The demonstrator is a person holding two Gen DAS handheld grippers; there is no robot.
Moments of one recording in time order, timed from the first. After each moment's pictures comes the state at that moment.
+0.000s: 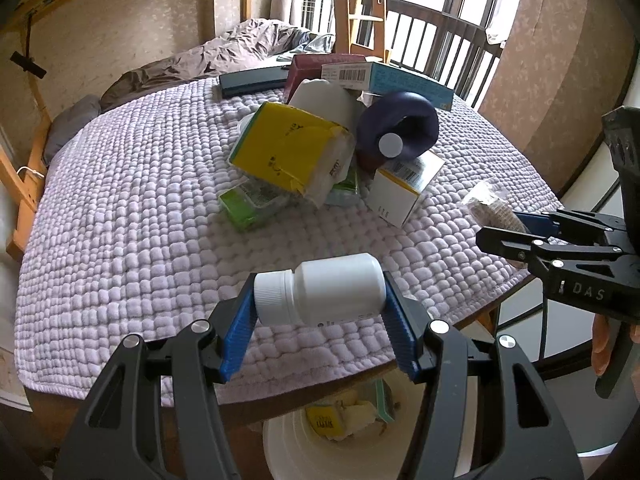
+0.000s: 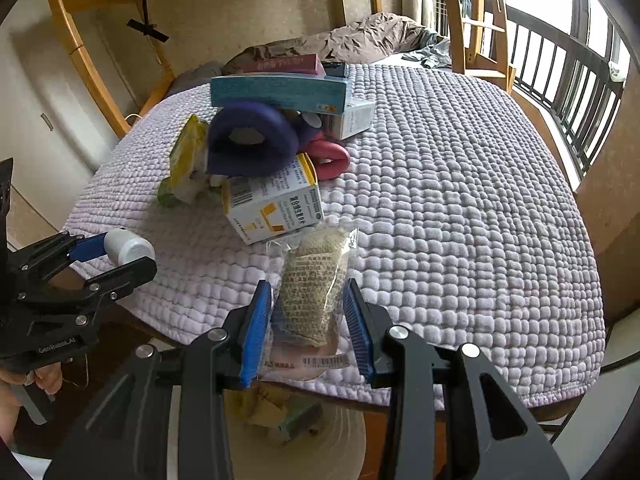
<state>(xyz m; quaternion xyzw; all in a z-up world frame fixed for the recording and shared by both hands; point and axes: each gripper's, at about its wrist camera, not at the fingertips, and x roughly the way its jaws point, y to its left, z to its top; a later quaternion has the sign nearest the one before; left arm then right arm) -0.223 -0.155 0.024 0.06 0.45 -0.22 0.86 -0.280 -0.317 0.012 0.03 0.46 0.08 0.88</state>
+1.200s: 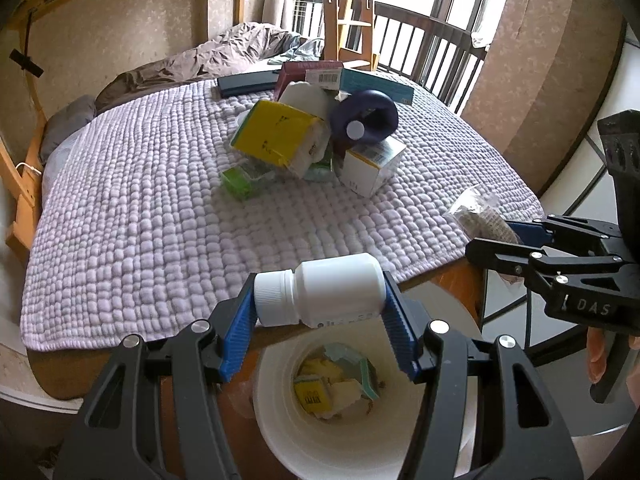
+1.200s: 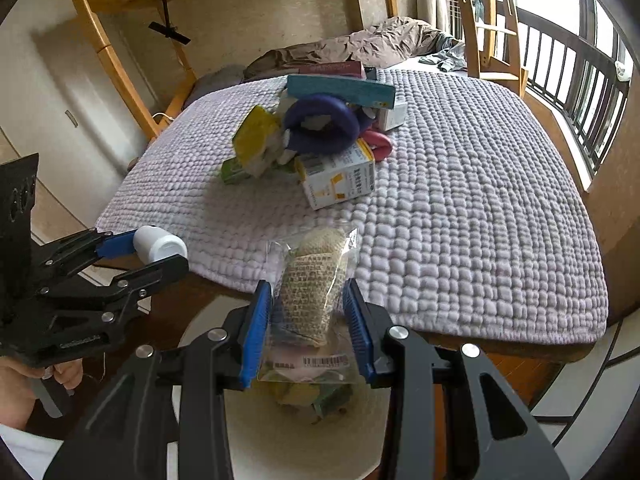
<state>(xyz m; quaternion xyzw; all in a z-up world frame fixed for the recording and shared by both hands) -0.267 -0.135 0.040 0.05 0.45 -0.24 0.86 -0.345 -0.294 0.038 0.05 0.46 0.11 0.88</state>
